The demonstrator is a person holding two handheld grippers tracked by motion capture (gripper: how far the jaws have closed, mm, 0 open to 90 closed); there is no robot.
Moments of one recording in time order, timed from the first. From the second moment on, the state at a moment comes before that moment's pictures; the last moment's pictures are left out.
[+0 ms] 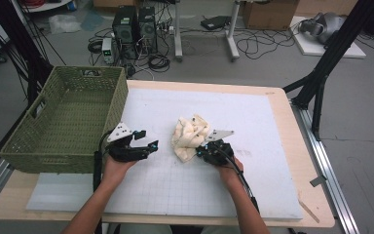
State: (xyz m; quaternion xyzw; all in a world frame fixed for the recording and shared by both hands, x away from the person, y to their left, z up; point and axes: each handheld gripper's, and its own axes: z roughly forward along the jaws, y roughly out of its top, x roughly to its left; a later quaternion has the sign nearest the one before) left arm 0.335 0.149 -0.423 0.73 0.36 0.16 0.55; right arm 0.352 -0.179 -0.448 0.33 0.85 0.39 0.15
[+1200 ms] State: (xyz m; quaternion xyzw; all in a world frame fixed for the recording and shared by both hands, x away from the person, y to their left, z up) left arm 0.361 0.099 -0.436 0.78 0.34 0.14 0.50; right arm 0.293 -0.269 -0.435 0.40 0.80 0.38 0.23
